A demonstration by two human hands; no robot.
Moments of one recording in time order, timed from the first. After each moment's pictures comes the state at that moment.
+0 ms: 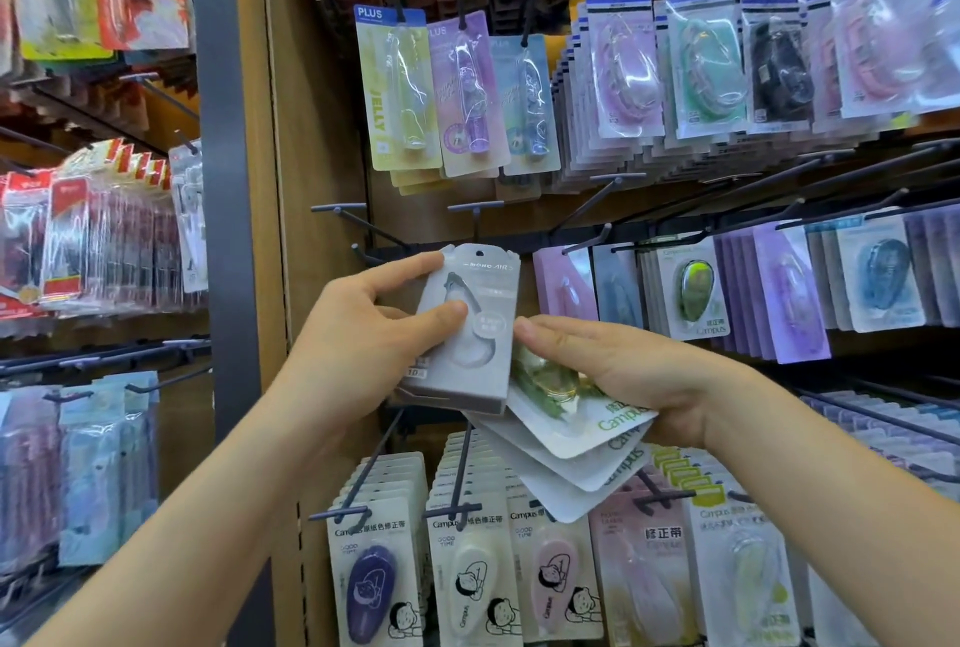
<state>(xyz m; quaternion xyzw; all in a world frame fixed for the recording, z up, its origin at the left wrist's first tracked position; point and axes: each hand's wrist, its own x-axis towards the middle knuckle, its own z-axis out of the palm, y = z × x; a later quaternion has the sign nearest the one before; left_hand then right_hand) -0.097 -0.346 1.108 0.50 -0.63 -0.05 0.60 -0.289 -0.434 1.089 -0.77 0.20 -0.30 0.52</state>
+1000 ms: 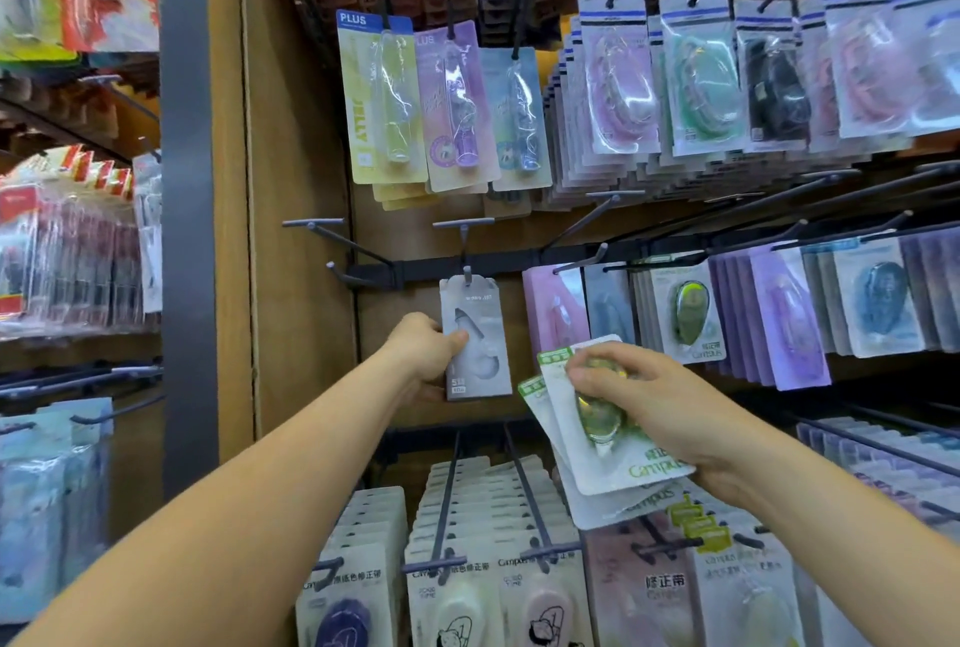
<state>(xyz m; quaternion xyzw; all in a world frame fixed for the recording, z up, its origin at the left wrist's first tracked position) -0.077 -0.501 1.129 0.65 -0.55 -0.16 0.51 -0.305 -0.473 1.070 -0.72 0.31 -0.50 0.37</state>
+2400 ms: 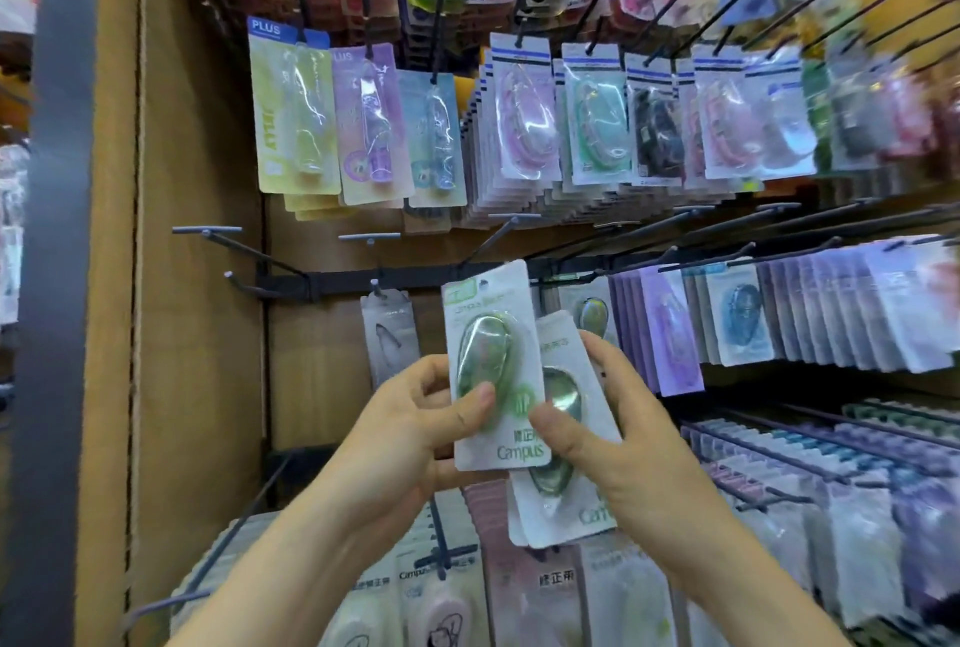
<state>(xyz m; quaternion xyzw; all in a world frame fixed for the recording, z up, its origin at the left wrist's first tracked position) -0.160 -0.409 1.067 0.30 -0.64 -0.41 0.57 -0.338 -0.424 1.035 -0.69 0.16 -0.61 0.34</state>
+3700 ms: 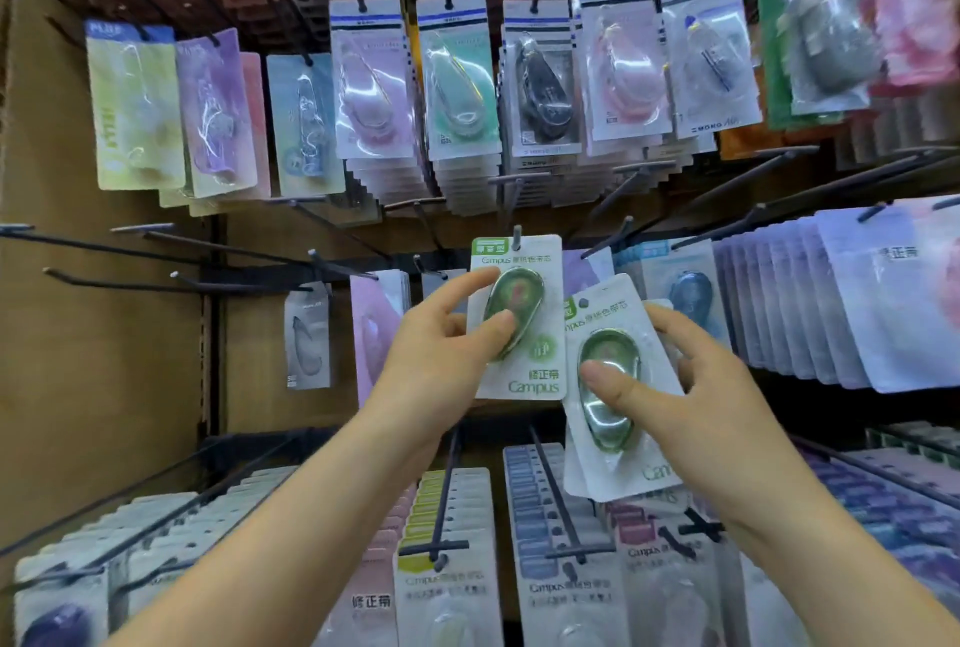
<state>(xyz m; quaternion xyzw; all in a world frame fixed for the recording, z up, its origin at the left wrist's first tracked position) -0.343 -0.488 1.089 0.43 -0.62 -0.17 0.64 -0.521 -0.526 1.041 -0.69 0.14 -0.64 0.31</state>
